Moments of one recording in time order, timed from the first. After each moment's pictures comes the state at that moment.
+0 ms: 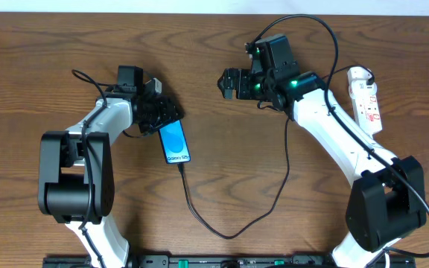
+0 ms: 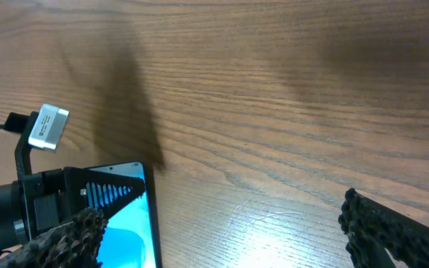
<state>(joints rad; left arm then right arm) -0.05 1.95 1.14 -0.45 0.51 -0.41 0.42 1.83 1.44 -0.49 -0.25 0.46</state>
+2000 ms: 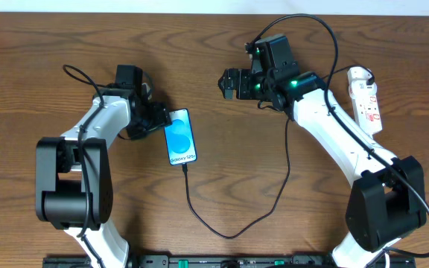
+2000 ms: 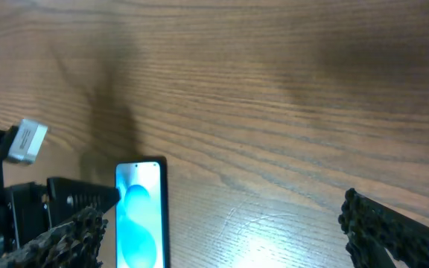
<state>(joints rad) -0.05 1.90 1.17 -0.64 0.22 -0.38 0.42 1.83 1.44 -0.49 -0.23 0.45</state>
